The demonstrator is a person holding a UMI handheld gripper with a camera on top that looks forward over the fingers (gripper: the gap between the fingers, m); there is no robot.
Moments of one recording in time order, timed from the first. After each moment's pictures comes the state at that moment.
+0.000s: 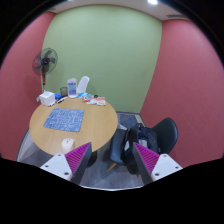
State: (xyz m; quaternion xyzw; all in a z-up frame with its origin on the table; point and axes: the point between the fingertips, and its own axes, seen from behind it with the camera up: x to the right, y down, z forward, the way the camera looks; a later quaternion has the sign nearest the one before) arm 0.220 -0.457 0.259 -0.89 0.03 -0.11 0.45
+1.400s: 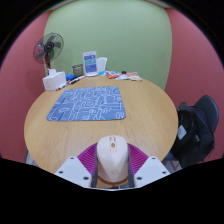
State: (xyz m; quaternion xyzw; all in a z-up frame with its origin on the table) arm 0.027 -0.279 -0.008 -0.91 0.05 -0.03 0.42
